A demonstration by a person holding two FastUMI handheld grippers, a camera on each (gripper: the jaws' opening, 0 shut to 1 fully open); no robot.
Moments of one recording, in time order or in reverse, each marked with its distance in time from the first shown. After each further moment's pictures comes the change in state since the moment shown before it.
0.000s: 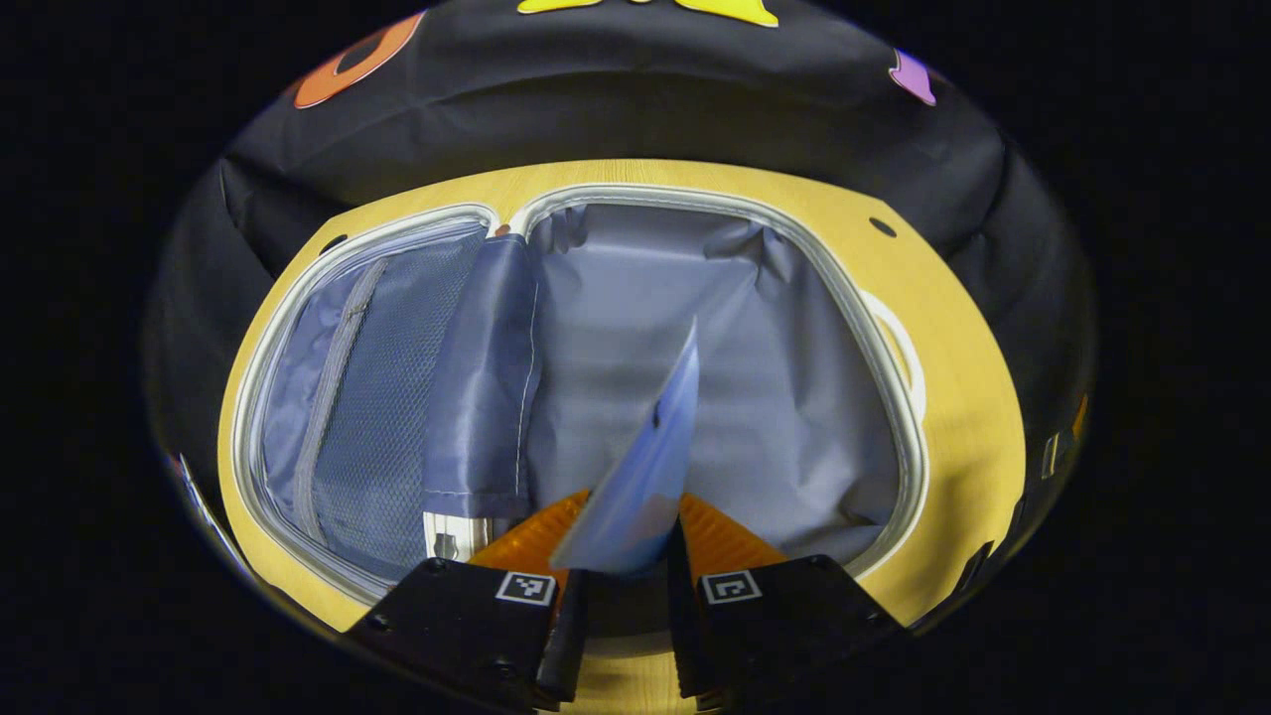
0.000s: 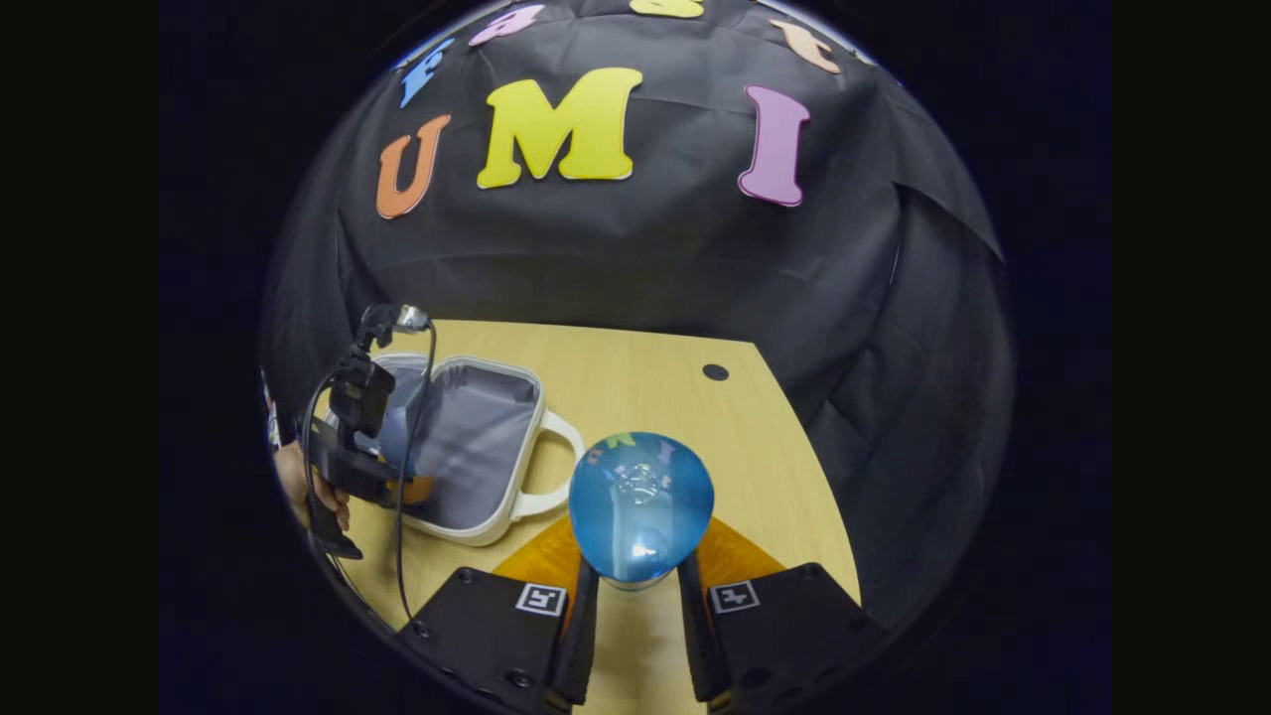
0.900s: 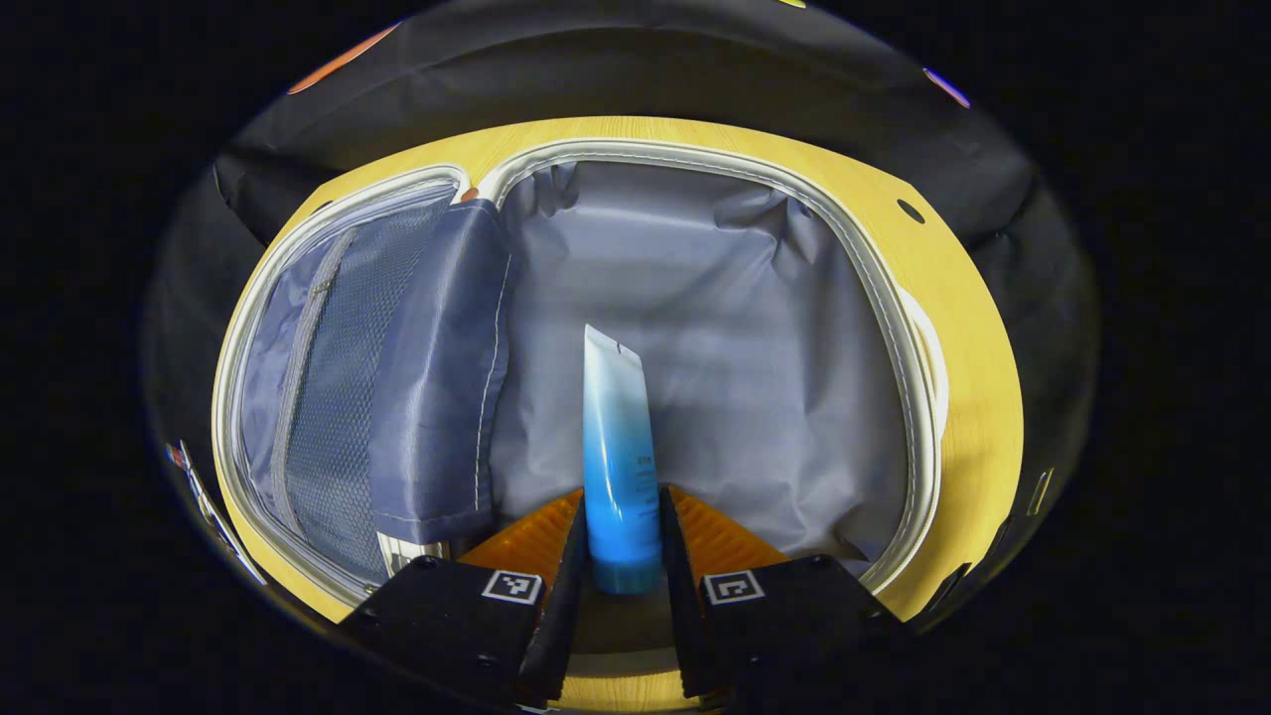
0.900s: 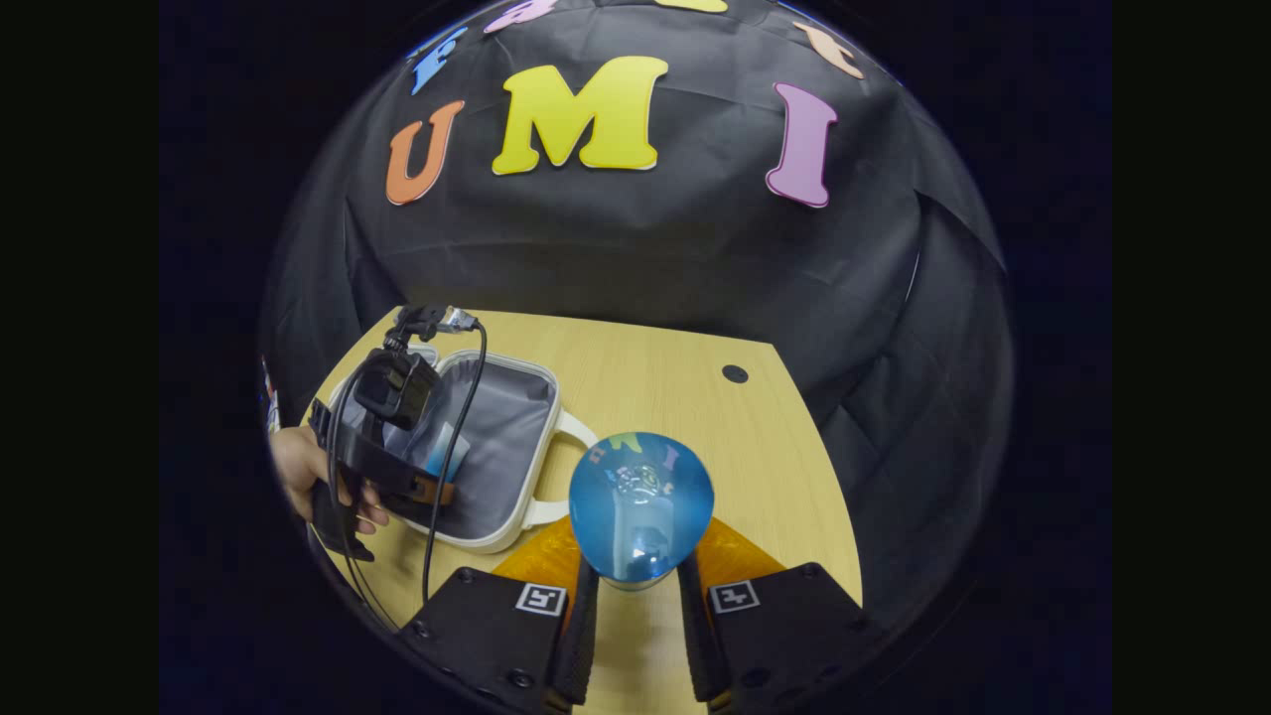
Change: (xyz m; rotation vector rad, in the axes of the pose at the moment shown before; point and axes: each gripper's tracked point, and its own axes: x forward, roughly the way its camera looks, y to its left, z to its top) left arm 0.013 -0.009 0.002 -0.088 0.130 0.012; right arm 0.015 0.022 0.003 -0.043 0.021 0.031
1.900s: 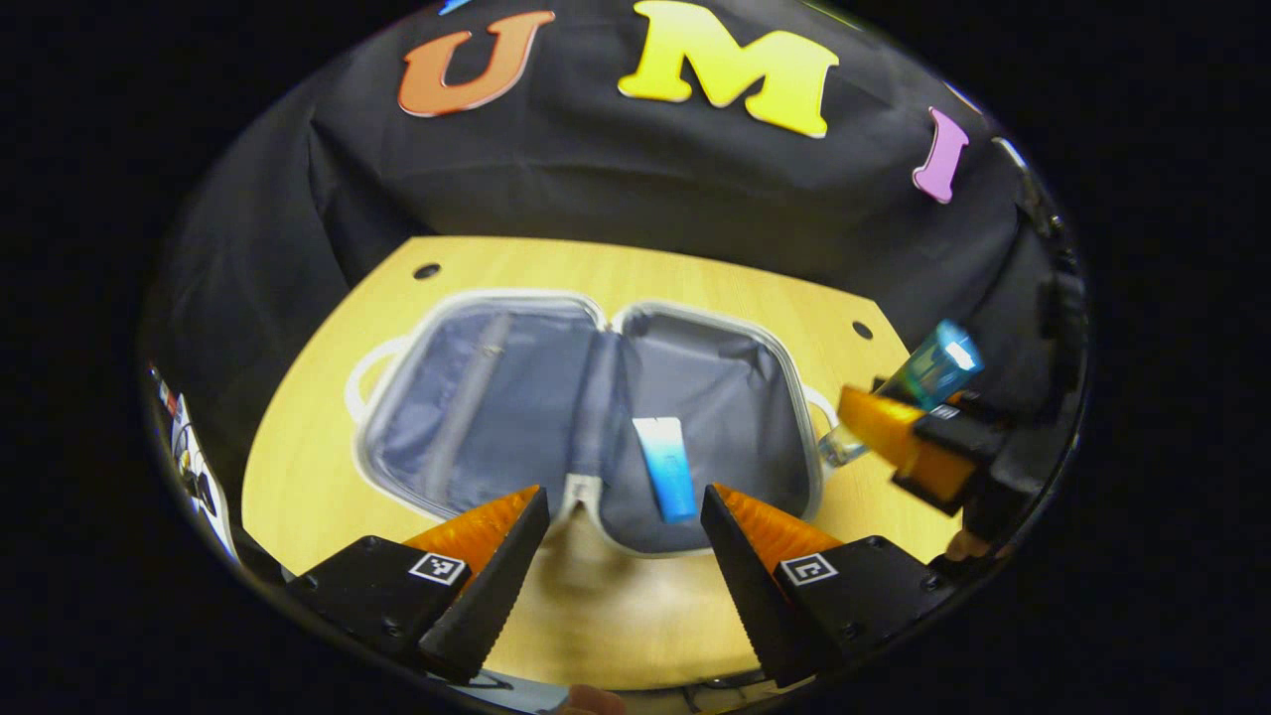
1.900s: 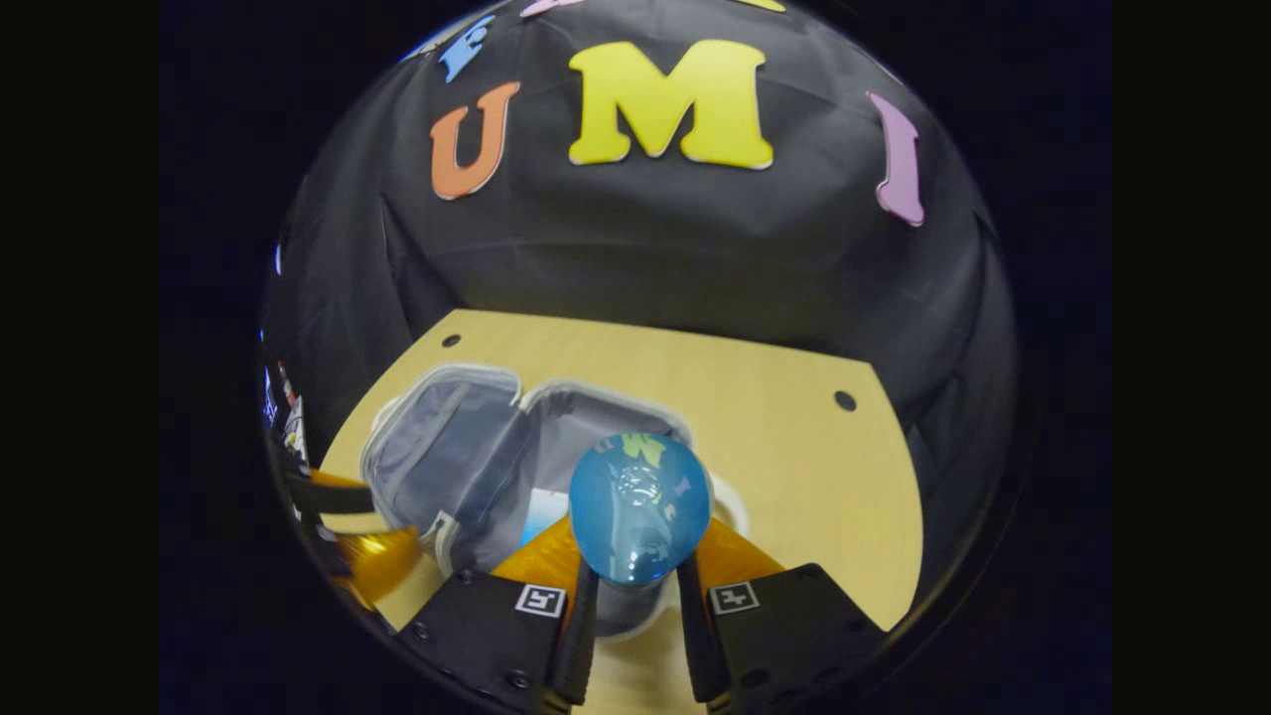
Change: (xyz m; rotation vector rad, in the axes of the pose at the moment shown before) left arm -0.172 0.072 0.010 -0.113 -0.446 0.010; right arm 0.064 0.154 0.025 -0.020 0.078 0.226
